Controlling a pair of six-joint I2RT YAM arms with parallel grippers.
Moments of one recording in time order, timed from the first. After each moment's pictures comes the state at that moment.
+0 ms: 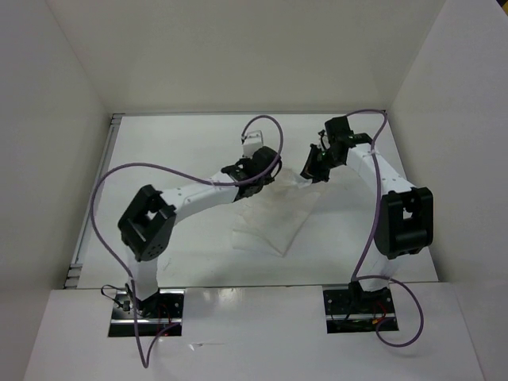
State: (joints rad) left arm -0.80 1.93 1.46 -0.27 -0.54 -0.79; right arm 0.18 1.69 1.36 -0.80 -0.45 0.55
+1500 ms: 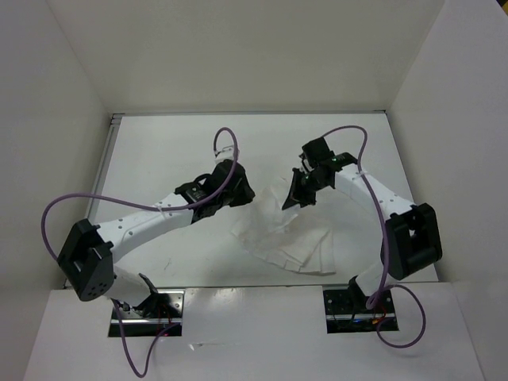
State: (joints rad) left arm -0.79 1.43 1.08 -0.33 -0.24 -0.84; right arm 0.39 1.53 1.20 -0.79 -0.42 0.64
